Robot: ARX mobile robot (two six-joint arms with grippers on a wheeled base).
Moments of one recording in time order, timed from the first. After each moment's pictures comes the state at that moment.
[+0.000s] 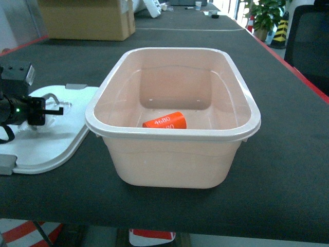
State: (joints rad) left arm 0.12 2.30 1.33 0.46 -0.06 0.13; right arm 0.00 0.00 0.01 -0.01 0.00 0.00
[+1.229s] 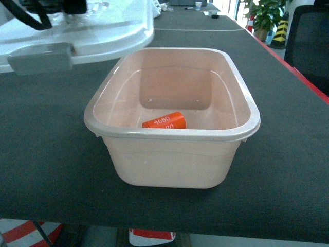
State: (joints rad) left arm -0.29 1.78 1.30 0.18 -0.38 -0.10; right arm 0.00 0.00 0.01 -0.01 0.00 0.00
